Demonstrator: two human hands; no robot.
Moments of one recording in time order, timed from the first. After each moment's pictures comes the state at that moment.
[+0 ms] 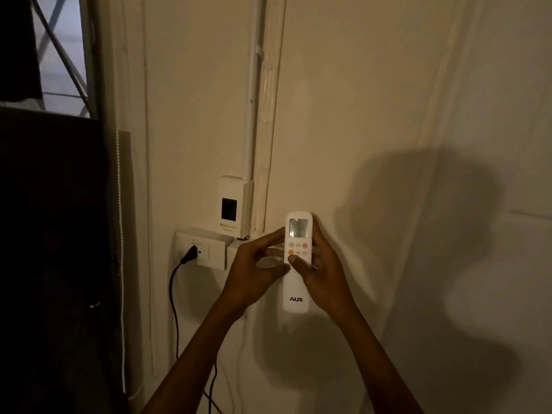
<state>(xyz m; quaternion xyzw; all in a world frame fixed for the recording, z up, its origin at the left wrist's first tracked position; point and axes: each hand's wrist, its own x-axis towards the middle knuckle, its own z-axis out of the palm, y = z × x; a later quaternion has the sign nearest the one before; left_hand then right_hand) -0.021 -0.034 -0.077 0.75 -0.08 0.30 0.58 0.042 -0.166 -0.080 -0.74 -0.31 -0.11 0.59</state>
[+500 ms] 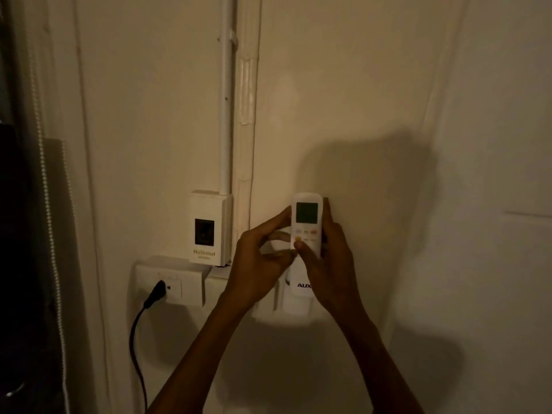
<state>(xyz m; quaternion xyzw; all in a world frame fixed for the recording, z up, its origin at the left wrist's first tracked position) 0.049 -0.024 -0.045 0.73 -0.20 0.34 0.56 0.083 -0.149 -0.053 -0.74 -0.26 -0.31 0.54</state>
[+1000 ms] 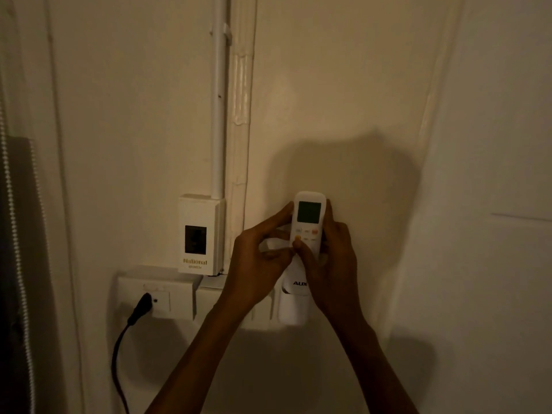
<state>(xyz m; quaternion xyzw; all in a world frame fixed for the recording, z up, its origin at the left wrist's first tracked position) 0.067 -0.018 -0.041 0.71 -0.23 0.34 0.58 0.090 -0.147 -0.053 -0.74 -0.24 -0.41 0.48</state>
